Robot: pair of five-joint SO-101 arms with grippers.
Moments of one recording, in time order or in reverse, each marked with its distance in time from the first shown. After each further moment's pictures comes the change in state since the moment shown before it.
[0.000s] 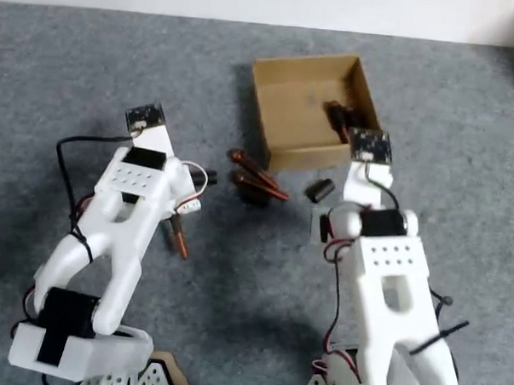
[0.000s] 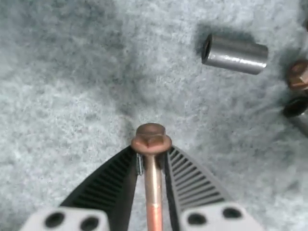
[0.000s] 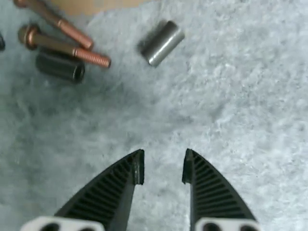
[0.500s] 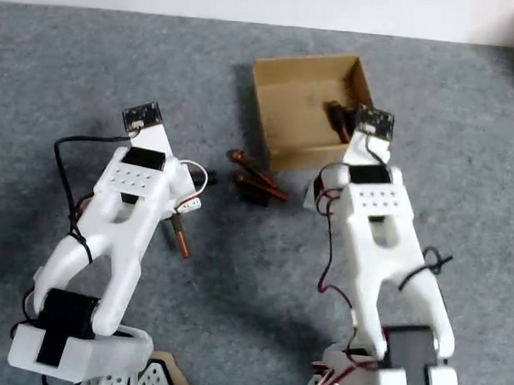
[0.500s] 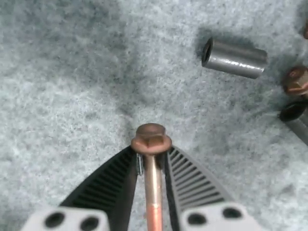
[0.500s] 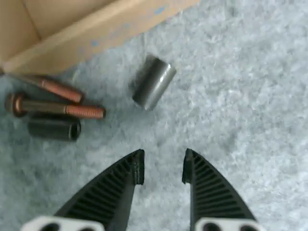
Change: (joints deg) left arm 0.0 -0.1 0.0 0.0 1.6; right arm 0.1 23.5 -14.9 -4.7 -11.3
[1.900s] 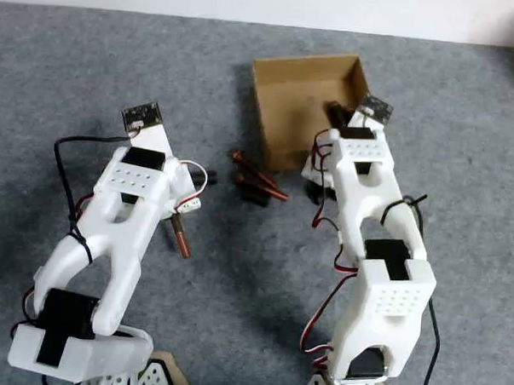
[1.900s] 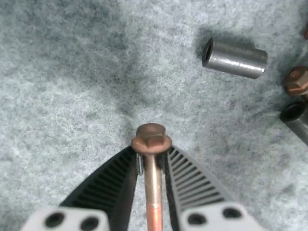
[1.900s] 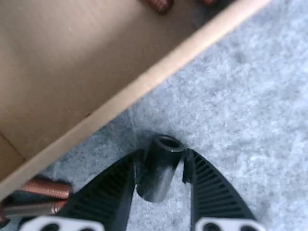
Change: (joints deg) left arm 0.0 0.0 0.0 0.0 0.0; right arm 2.2 32.0 -26.0 -0.5 -9.7
